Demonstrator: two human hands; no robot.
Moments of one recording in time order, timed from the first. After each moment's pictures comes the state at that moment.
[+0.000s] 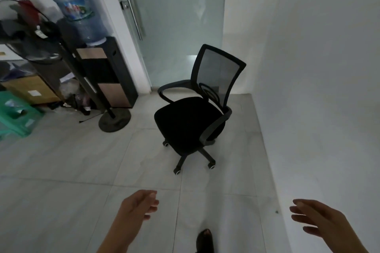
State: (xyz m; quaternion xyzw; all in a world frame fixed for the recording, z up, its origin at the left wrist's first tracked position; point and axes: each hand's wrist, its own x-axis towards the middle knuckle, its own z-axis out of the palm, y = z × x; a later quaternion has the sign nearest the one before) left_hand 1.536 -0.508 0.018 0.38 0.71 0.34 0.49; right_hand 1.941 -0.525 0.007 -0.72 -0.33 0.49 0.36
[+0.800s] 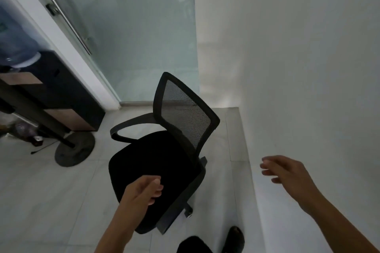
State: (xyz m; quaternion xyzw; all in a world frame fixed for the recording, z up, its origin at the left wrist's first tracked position) left_hand 1.741 -0.020 0.032 0.40 0.70 0.29 0.52; right_hand 2.087 0.002 0.025 -0.69 -0.40 0.49 0.36
